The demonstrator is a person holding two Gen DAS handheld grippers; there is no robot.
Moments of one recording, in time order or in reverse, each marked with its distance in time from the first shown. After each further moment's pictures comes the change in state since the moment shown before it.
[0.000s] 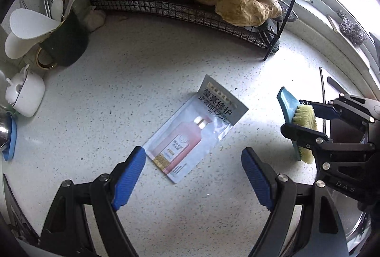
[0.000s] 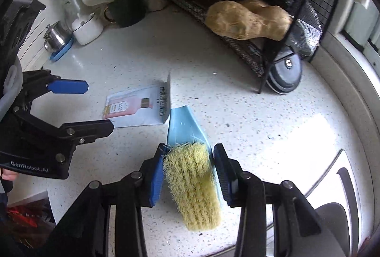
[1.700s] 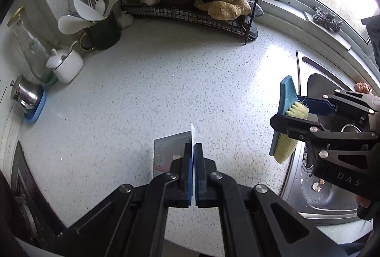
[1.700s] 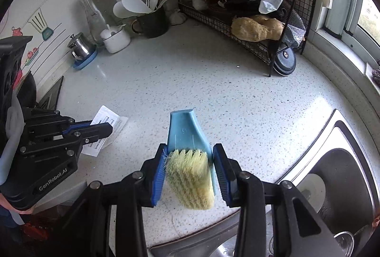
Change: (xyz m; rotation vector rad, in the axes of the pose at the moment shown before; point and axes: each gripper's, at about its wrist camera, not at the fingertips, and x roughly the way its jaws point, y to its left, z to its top) left arm -0.097 -0.016 -0.115 -0.016 -0.107 0.075; right arm -0.072 0.079 -0.055 0.041 -0.078 0.068
